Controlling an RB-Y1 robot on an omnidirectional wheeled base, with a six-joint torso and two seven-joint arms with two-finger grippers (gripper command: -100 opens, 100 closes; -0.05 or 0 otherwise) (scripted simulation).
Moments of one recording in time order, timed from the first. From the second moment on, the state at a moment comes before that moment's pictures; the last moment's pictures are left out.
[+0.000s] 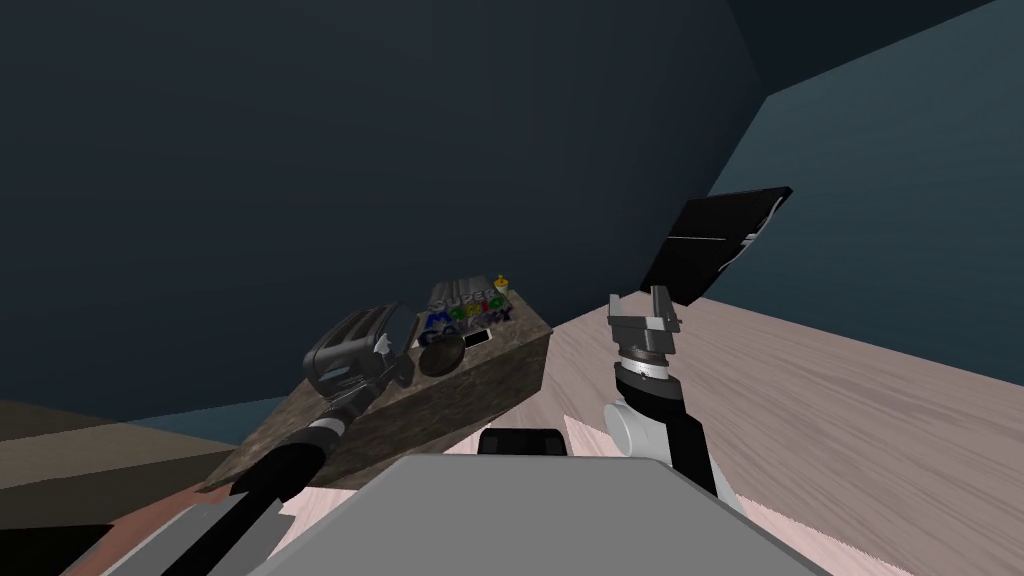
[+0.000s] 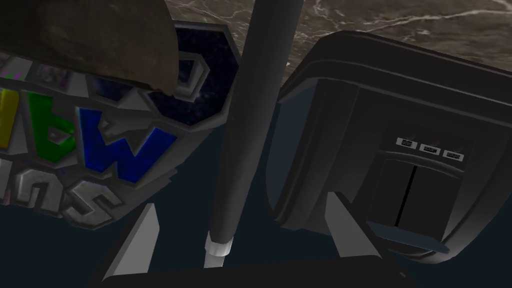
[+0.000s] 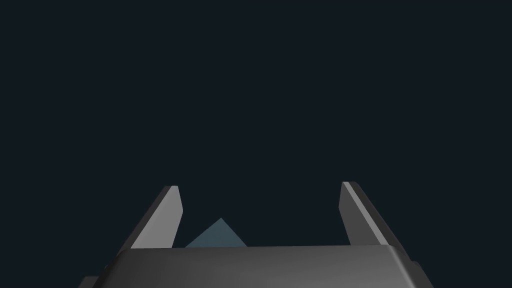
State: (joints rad) left arm 0.94 0.64 0.28 -2.22 -0.14 0.18 -0.33; right arm 0.50 0.02 0.05 -2.33 -0.06 -0.54 -0.06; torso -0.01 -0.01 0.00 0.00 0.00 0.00
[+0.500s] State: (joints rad) left arm 0.99 0.76 0.31 -2.21 -0.16 0.30 -0.35; right arm 0.50 0.02 0.05 -2.33 -0.06 -0.54 -0.06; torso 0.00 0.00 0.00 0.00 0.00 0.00
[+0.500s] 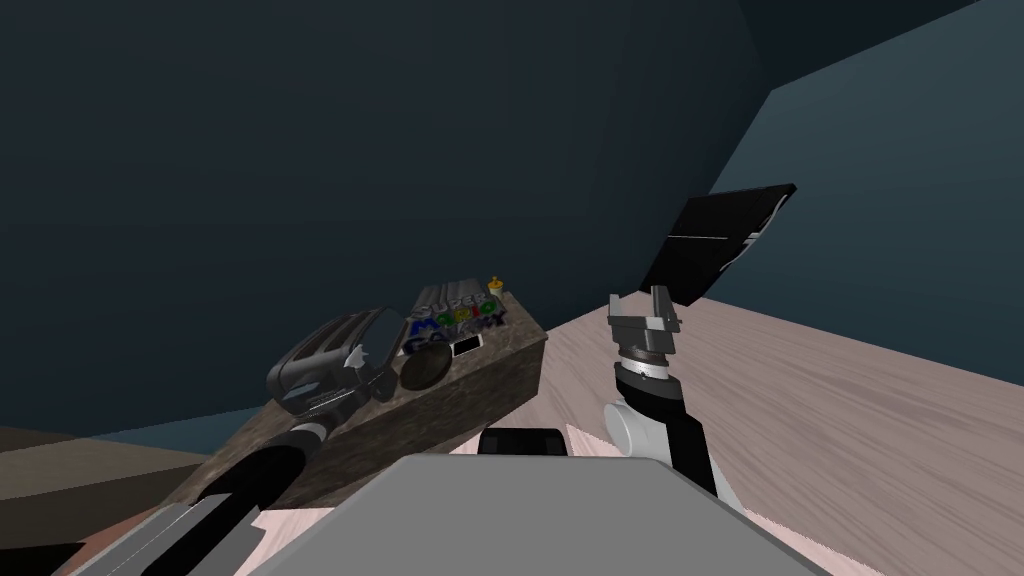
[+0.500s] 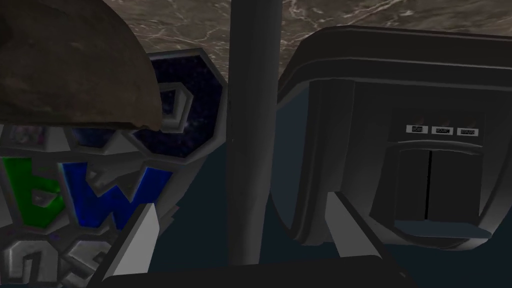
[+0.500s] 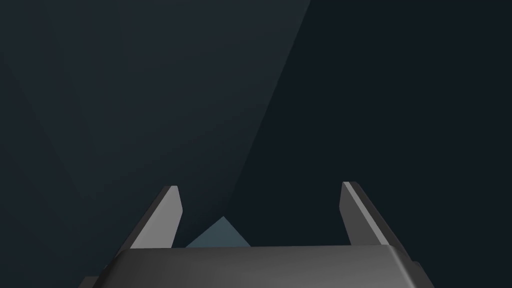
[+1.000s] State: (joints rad) left arm 1.01 0.80 0.33 -2.19 -0.17 0.34 -0.36; right arm 0.50 0.02 0.05 -2.33 -0.06 -0.54 -0.06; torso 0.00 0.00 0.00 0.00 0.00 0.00
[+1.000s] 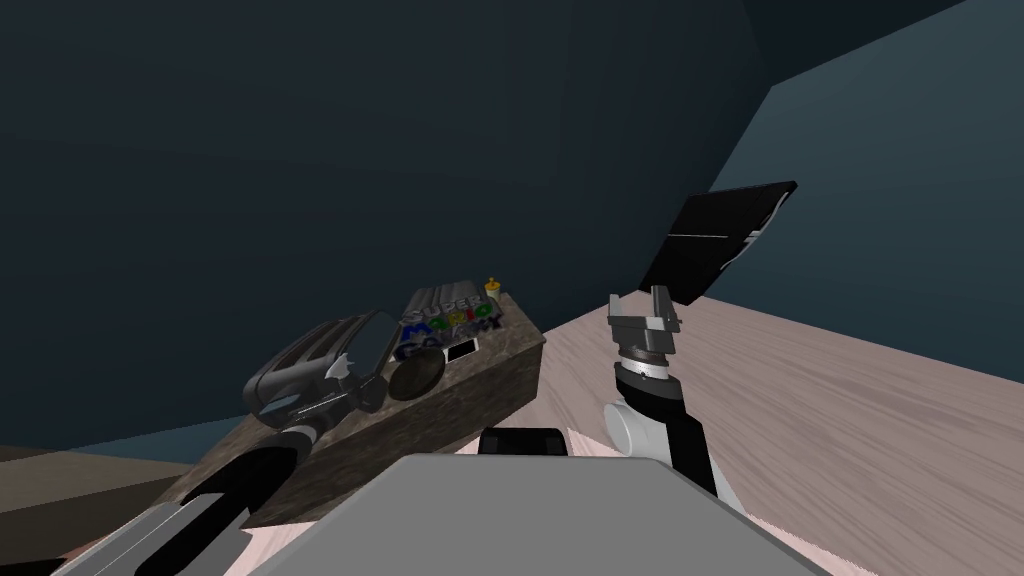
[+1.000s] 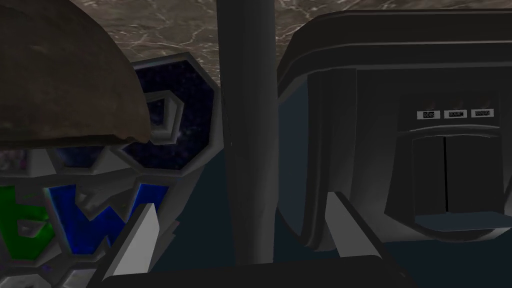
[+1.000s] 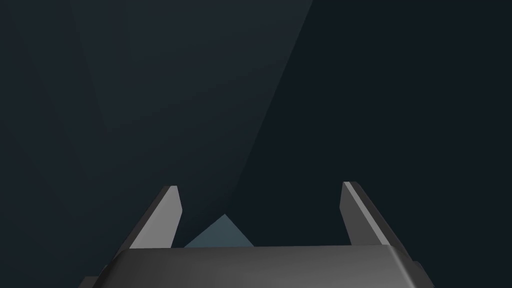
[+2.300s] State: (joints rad) left arm 1.04 0.82 0.37 -2.19 -0.14 0.35 -0.35; right arm 0.50 0.02 0.05 -2.33 -0.06 -0.54 -0.06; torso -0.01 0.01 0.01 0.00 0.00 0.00
